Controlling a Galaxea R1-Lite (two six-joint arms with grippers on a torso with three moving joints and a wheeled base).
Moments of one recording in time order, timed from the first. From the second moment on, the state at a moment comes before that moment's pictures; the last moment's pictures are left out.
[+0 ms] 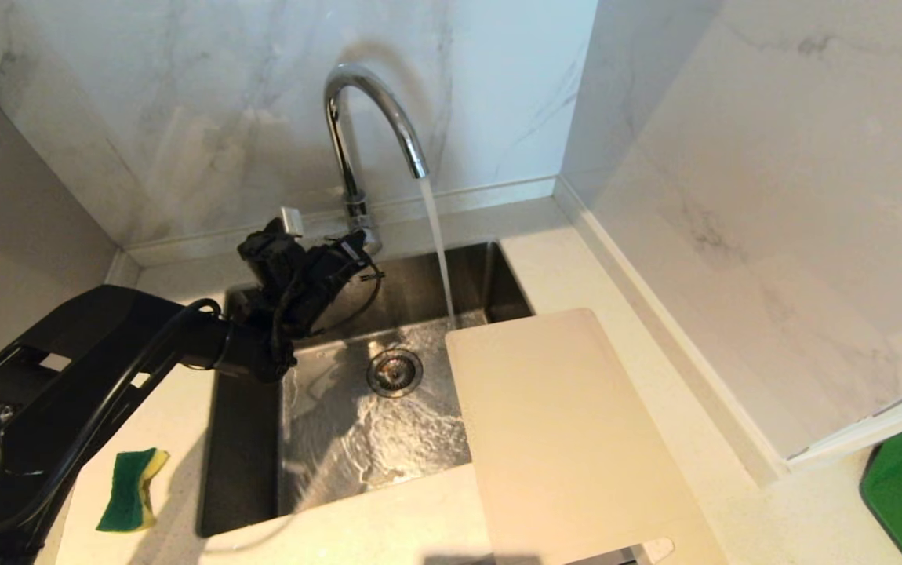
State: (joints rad) left arm -0.35 2.47 -1.73 -1.01 0.03 -0.57; right arm 0.00 0.00 0.00 0.00 0.00 0.00
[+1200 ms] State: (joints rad) left arm -0.29 2.56 -1.89 -1.01 0.04 -0.58; right arm 0.00 0.00 0.00 0.00 0.00 0.00
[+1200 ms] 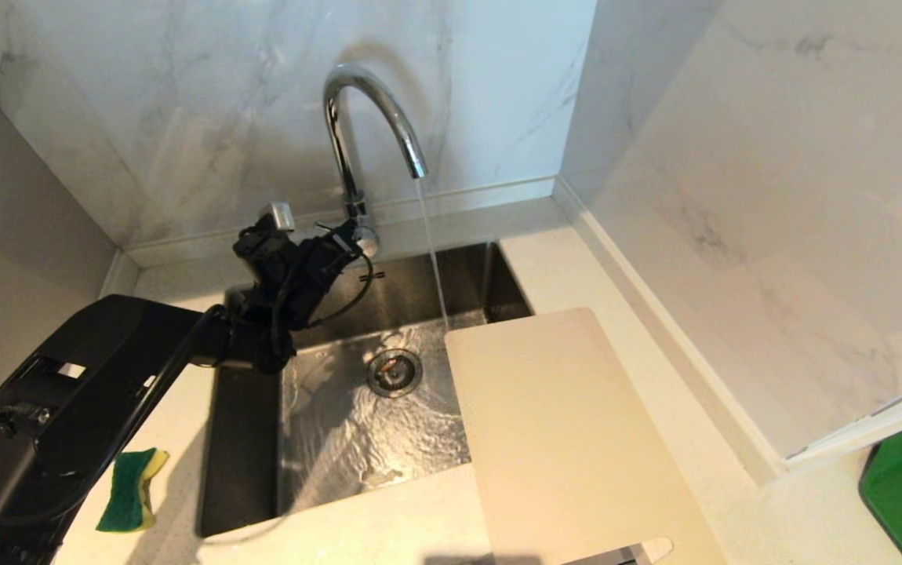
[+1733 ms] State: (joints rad) left arm -0.27 2.57 -1.92 -1.01 0.04 -0.58; right arm 0.00 0.00 0.00 0.00 0.00 0.00
